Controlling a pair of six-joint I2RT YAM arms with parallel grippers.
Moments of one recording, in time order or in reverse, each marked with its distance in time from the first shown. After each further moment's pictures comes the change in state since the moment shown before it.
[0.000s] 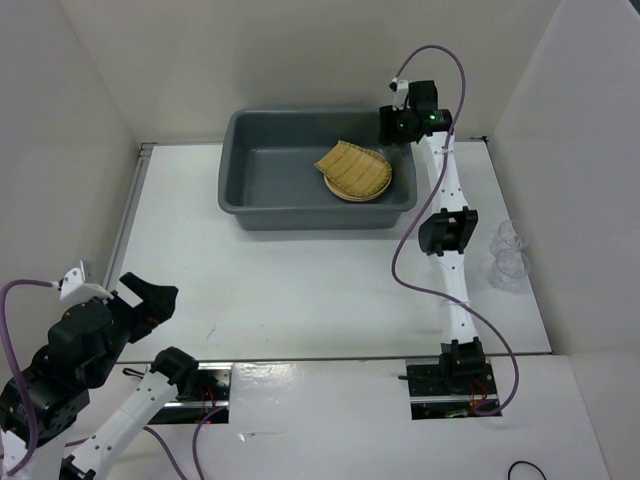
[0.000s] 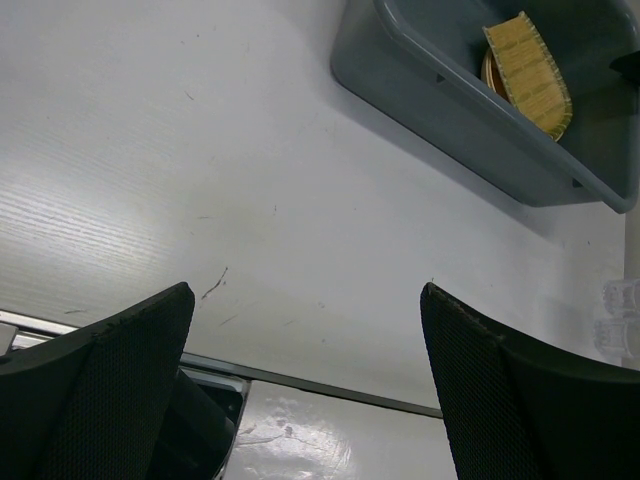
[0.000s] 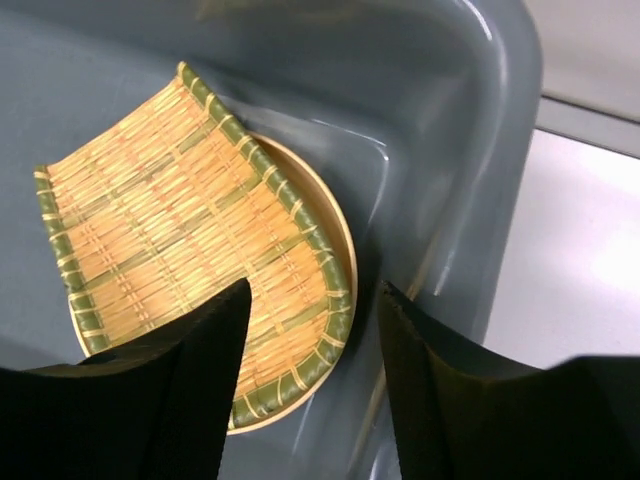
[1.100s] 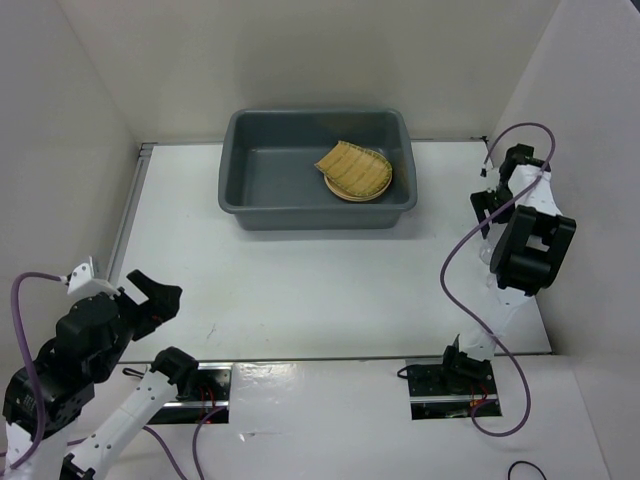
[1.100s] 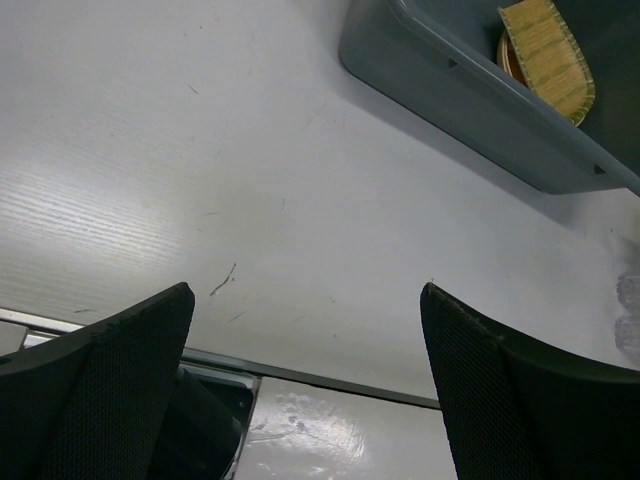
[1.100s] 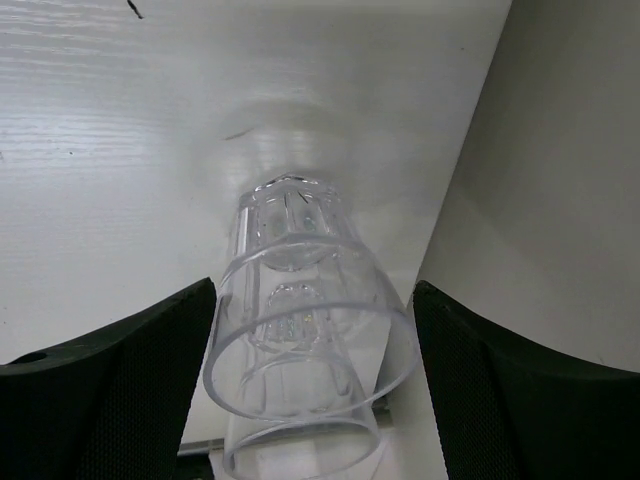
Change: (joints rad) left arm 0.000 0.022 -0.015 0.005 0.011 0.027; right arm -0.468 -0.761 -1.440 0.039 0.343 -0.400
